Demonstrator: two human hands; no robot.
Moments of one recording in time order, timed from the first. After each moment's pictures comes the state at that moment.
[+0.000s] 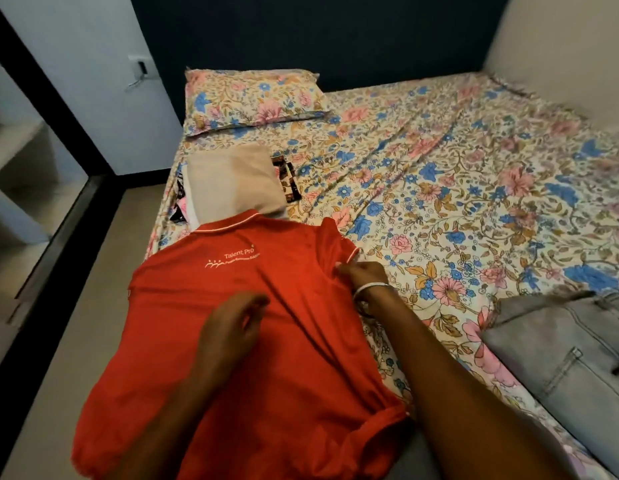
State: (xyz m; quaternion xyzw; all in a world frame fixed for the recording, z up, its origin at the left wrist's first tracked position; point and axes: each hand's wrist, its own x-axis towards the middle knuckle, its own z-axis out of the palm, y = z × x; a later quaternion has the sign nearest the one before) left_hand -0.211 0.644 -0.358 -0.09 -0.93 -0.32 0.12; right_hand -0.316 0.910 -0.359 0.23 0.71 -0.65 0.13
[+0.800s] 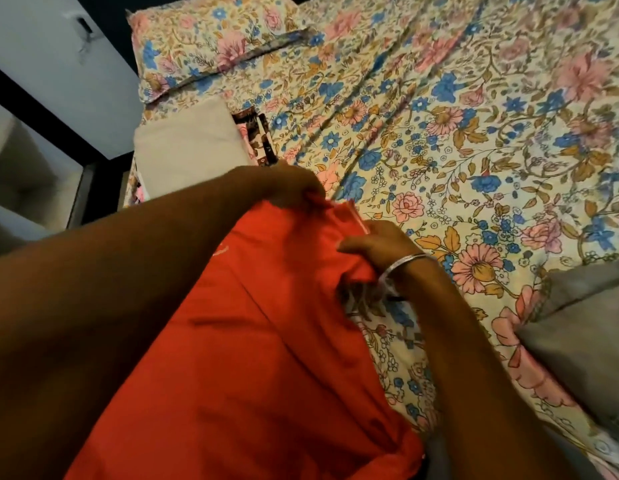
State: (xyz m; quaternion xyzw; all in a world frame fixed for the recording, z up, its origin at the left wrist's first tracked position) left_hand -0.495 0.779 -0.297 -0.29 -0.91 0.11 -0.29; right_hand -0.343 0.959 -0.338 0.14 0.69 -0.68 0.23
